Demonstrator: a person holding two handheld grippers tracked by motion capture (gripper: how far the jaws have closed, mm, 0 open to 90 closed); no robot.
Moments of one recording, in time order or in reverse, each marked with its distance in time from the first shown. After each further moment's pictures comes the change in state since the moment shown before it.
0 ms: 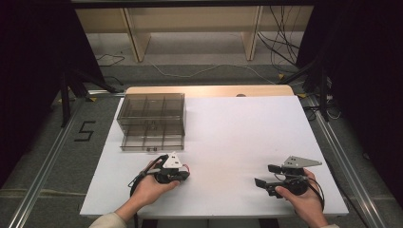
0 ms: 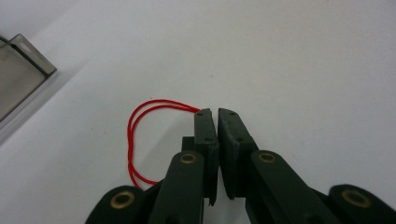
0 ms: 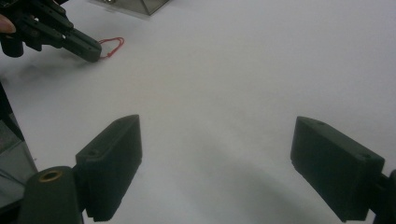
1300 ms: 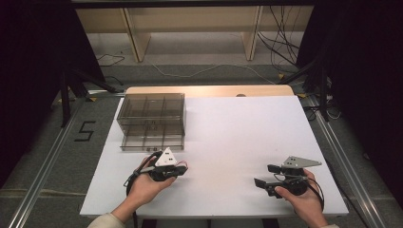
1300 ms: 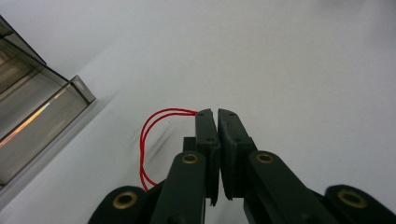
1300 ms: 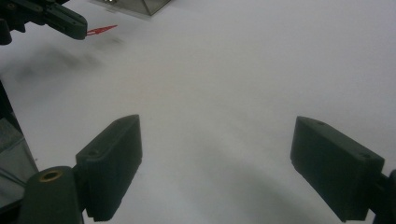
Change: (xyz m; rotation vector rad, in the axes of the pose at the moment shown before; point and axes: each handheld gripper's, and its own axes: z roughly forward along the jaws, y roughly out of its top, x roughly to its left) left arm 0.000 0.008 -0.025 -0.094 0.036 0.007; right arm 0.002 0.001 0.000 0.005 0.000 0.000
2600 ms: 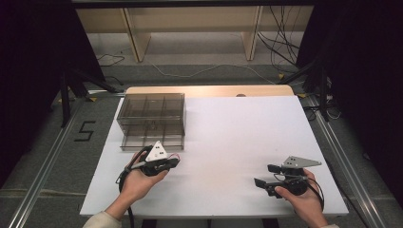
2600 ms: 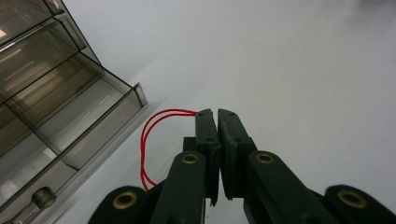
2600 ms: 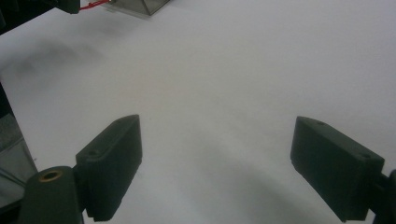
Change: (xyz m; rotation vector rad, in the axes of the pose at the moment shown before) left arm 0.016 0.002 -0.020 -0.038 0.088 -0.012; right arm 0.000 0.000 0.000 -0.001 -0.001 -0.001
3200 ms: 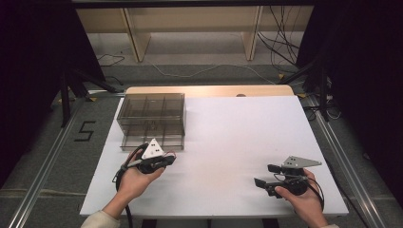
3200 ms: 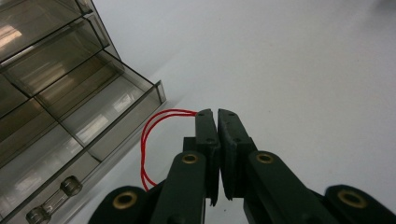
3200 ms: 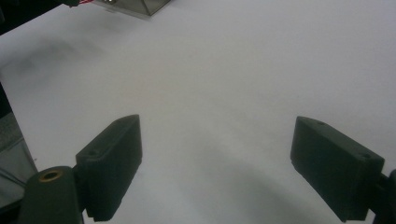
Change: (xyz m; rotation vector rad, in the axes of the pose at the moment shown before) left arm 0.009 -0.001 -0.006 -0.002 0.028 -0.022; right arm 0.000 0.000 0.000 -0.003 0.000 -0.003
